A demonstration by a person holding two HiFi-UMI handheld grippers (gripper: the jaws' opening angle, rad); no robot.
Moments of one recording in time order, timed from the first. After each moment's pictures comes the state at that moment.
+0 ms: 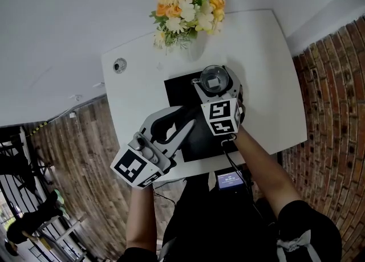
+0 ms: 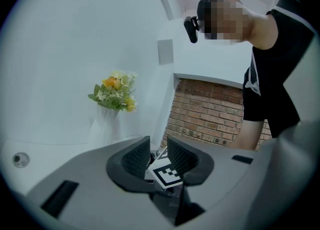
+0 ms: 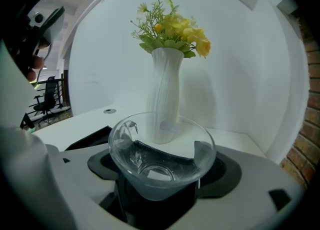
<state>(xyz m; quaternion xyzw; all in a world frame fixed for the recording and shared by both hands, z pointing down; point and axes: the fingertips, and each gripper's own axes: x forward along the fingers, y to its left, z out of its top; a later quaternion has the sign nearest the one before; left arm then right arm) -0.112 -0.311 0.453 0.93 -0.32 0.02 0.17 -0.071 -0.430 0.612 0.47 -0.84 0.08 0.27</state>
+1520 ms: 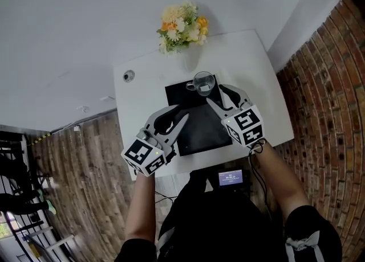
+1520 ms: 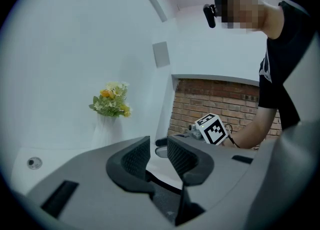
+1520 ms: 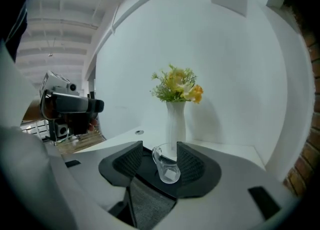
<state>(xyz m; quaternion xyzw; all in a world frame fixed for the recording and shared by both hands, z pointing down) -0.105 -0.276 0.437 0.92 -0.36 0.03 0.14 -0.028 -0.347 0.497 0.35 -0.92 0.09 0.18</state>
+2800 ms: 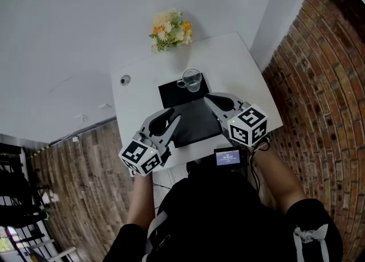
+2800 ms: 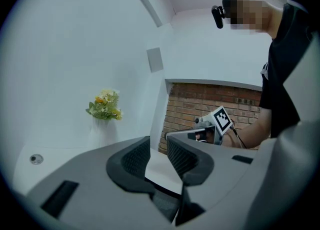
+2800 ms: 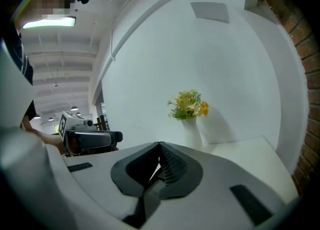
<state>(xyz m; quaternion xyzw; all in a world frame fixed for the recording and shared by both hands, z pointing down) -0.098 -0.222 0.410 0.93 -0.36 0.01 0.13 -0.016 -0.272 0.422 0.31 -0.94 0.15 0.07</state>
